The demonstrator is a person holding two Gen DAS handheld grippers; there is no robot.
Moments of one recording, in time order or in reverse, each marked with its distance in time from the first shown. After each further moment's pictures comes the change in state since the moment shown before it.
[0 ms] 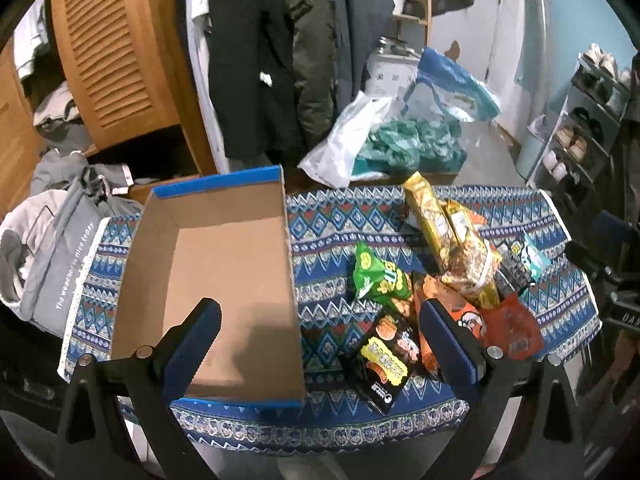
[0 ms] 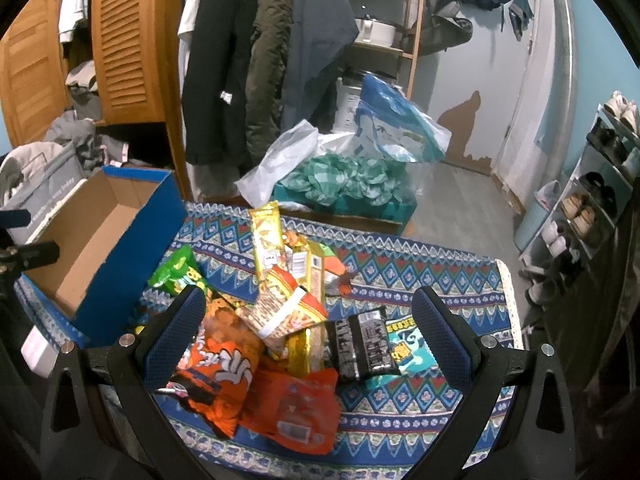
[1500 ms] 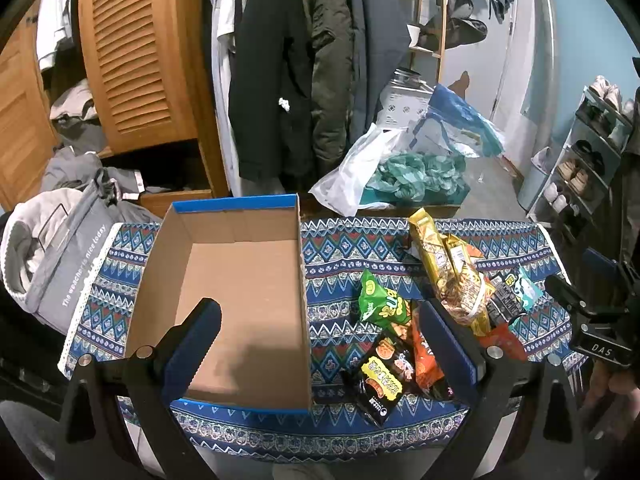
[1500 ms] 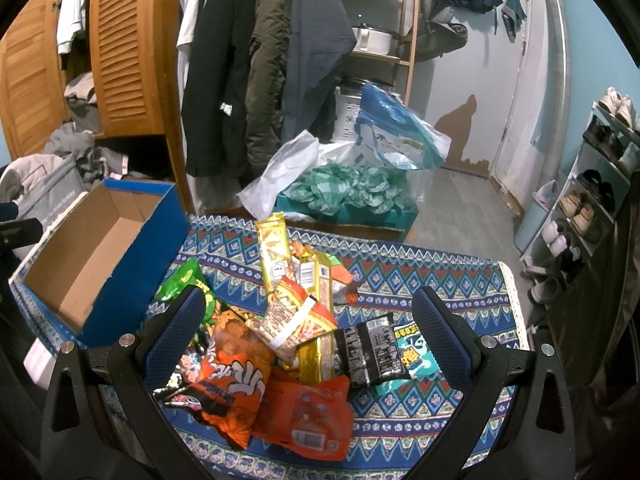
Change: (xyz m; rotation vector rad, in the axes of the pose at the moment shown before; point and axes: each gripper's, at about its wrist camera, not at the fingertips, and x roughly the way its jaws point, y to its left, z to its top) left arm -0.031 0.009 0.005 -0.066 -0.103 0.015; right arm -0.002 0.009 0.002 0.023 -0.043 -0.001
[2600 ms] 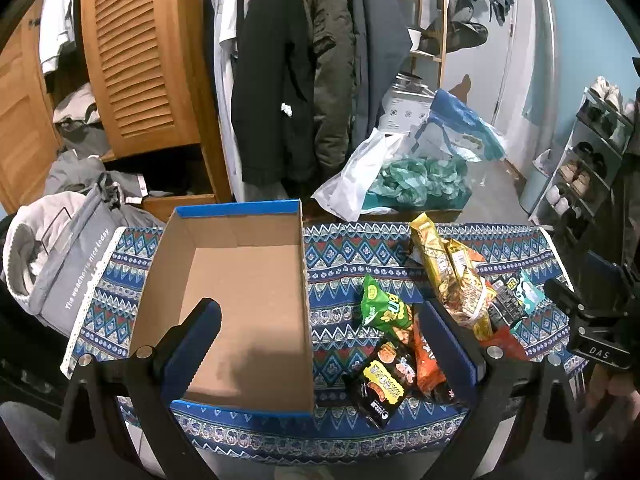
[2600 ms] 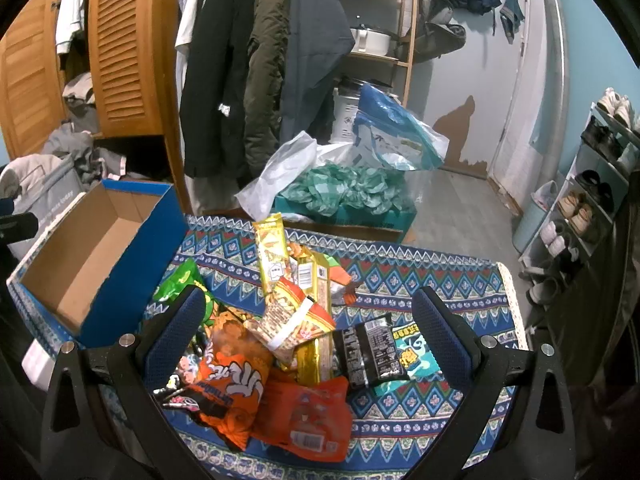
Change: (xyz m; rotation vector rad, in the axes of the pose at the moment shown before) left arm -0.002 0.005 0.005 -0.002 -0.011 0.005; right arm -0.001 -0.003 0.000 0.003 -0.004 -0.004
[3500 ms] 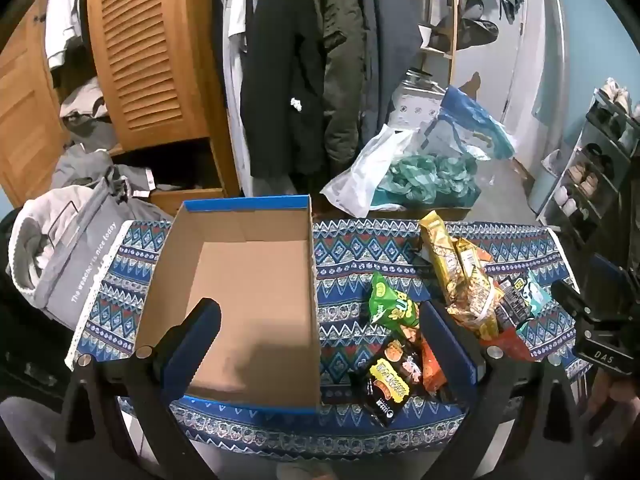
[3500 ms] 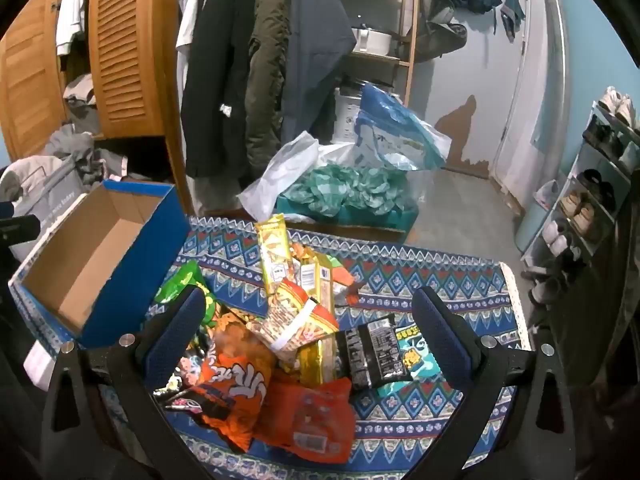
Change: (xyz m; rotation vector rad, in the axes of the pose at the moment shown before) left arm 0.002 0.005 -0.001 -0.020 0.022 0.024; right arm 0.002 0.002 0.000 -0.001 0.003 0.006
